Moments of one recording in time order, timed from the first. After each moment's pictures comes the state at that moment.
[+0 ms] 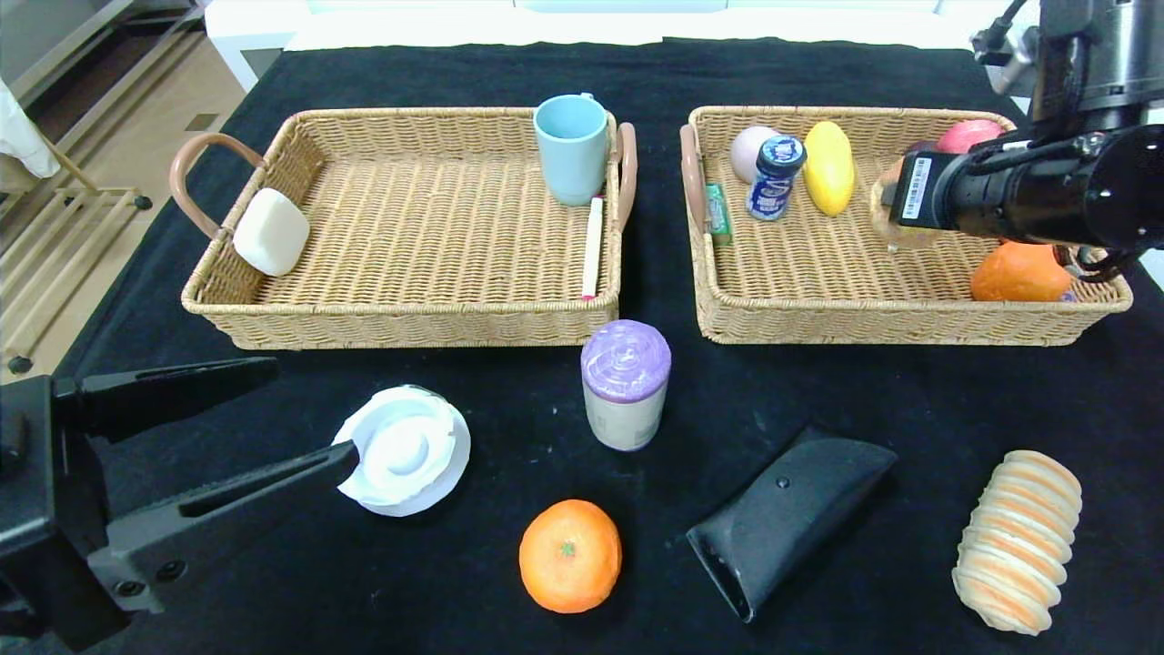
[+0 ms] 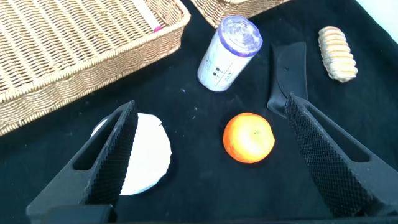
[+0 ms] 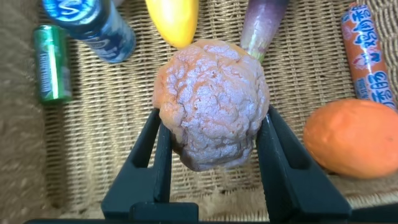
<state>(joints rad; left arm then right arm) -0.37 0.98 -0.65 -0.26 -0.34 0.05 0.36 1.77 -1.64 0.14 -0.47 0.22</state>
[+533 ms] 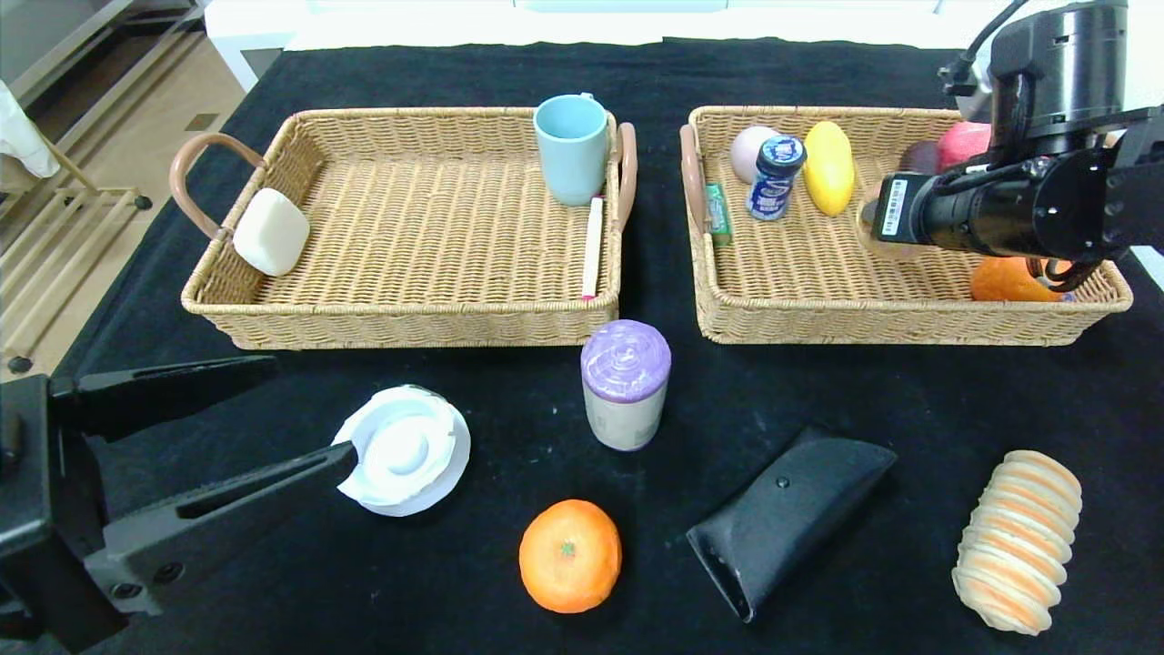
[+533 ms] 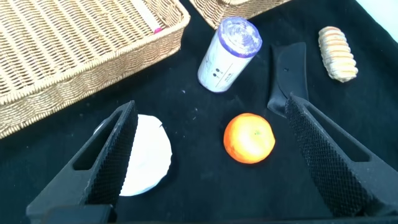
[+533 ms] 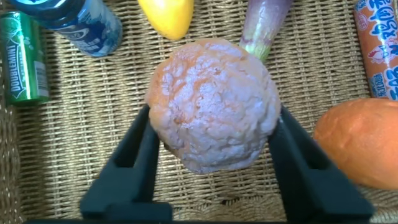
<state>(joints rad) -0.36 0.97 -0.65 -0.26 -0.34 0.05 0.35 1.82 -1.66 0.14 -0.46 0.22</state>
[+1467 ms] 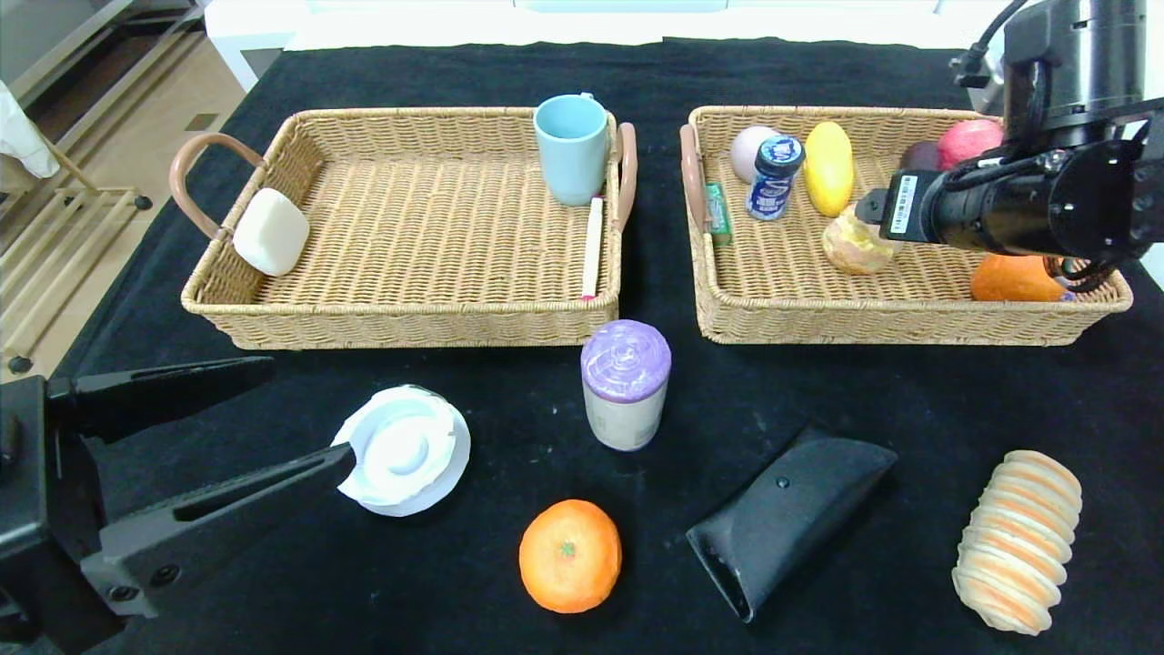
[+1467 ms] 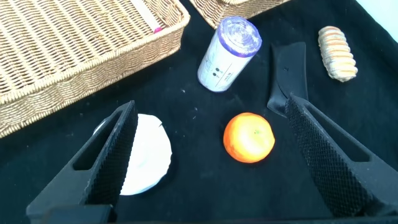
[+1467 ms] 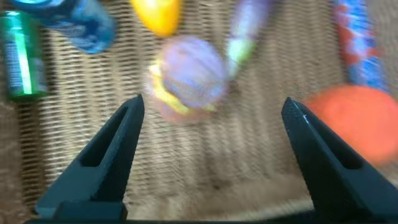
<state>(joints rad) -0.37 0.97 -0.64 -0.26 -0.34 0.05 0.37 1.77 -1.65 0.19 -0.55 0.24</state>
